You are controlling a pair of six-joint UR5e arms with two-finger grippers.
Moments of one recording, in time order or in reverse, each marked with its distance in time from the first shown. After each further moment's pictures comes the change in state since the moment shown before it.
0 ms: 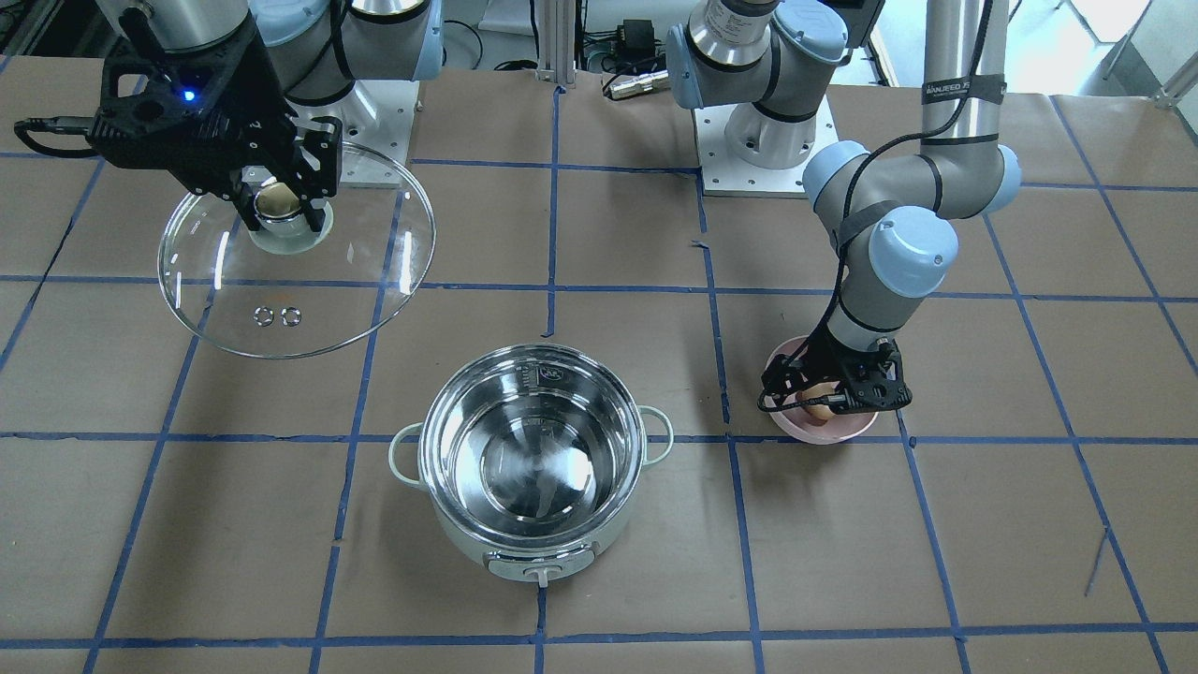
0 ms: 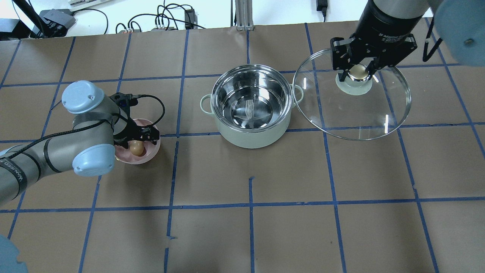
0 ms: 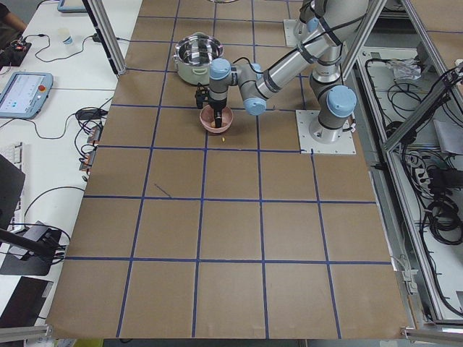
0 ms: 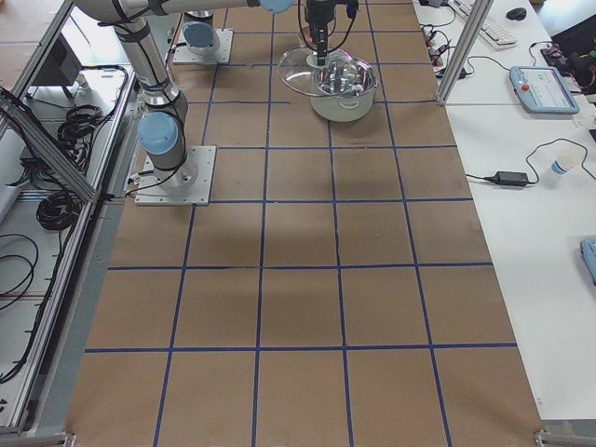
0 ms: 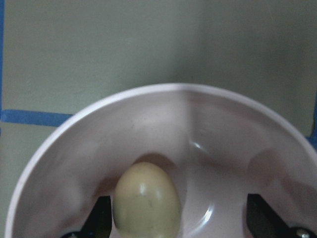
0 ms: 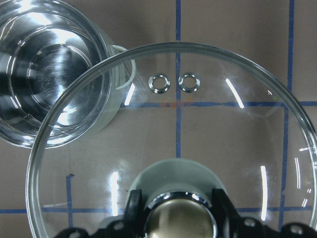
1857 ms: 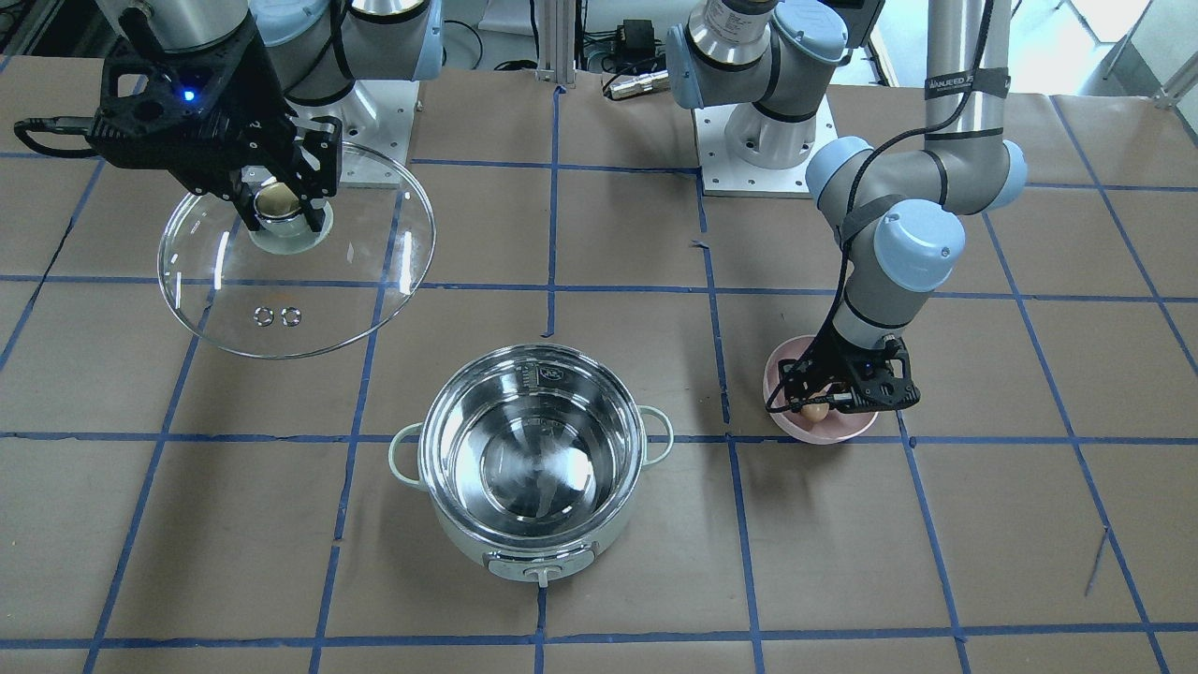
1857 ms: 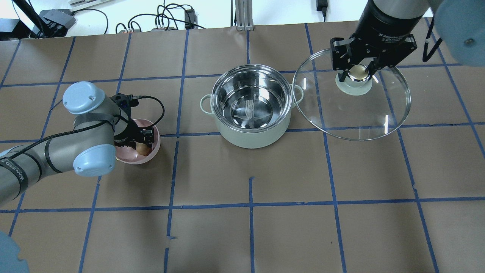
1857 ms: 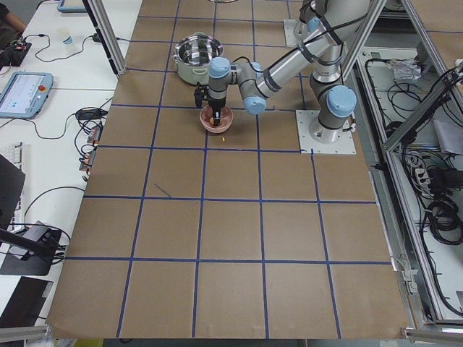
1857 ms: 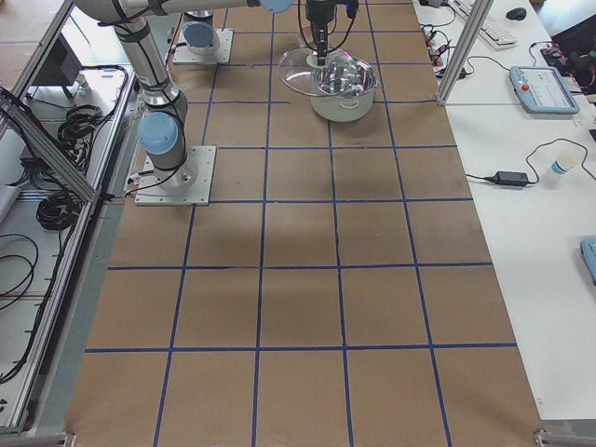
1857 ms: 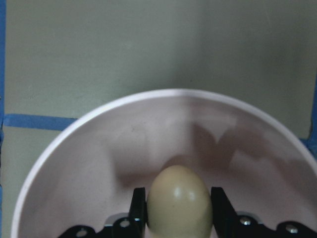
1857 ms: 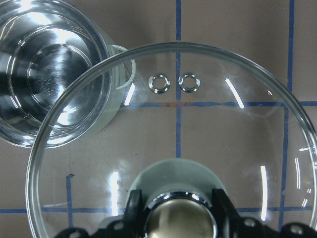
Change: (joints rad) left arm -0.001 0.020 0.023 -0.011 0.006 0.009; right arm 0.000 0.000 -0.001 0.000 0.000 -0.001
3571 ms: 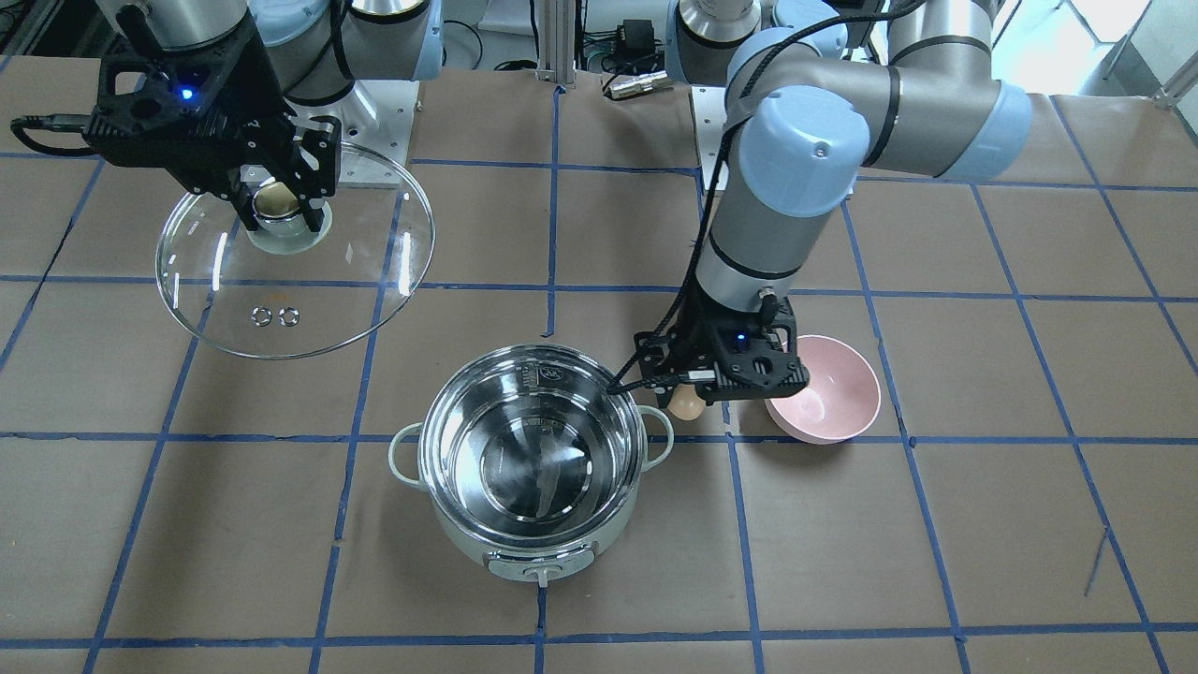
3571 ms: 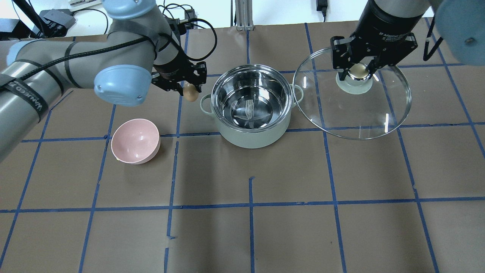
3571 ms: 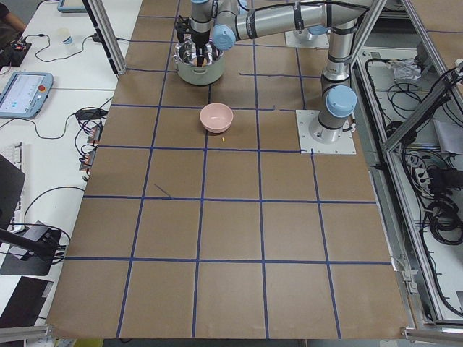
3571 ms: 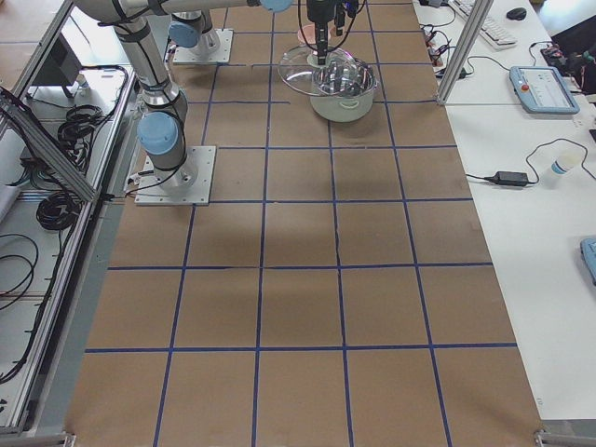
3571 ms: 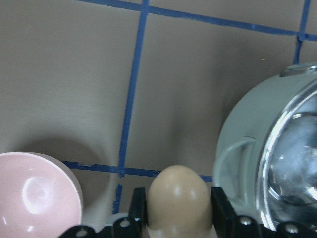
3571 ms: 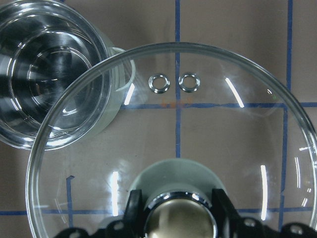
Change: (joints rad) left arm -0.371 -0.013 0.495 -0.439 -0.042 -0.378; right arm 0.000 0.000 -0.002 -0.003 -0.001 0.004
